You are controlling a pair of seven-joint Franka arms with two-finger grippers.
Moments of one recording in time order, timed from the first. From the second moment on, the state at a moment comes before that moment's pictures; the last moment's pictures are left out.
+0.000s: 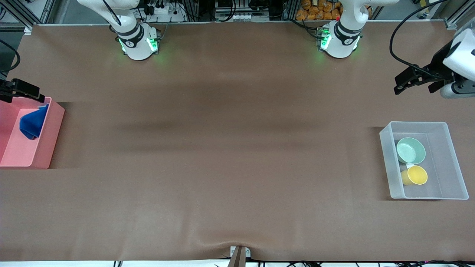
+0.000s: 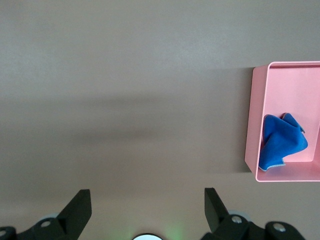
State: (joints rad) left arm -0.11 -0.01 0.02 -1.53 -0.02 1.51 -0.16; right arm -0.07 0.08 -0.05 -1.45 0.01 1.42 -0.10
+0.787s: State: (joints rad) left arm -0.11 0.00 0.07 -1.51 -0.03 1.51 -0.04; right arm -0.05 0.03 -0.04 -1.53 0.01 1.46 -0.02
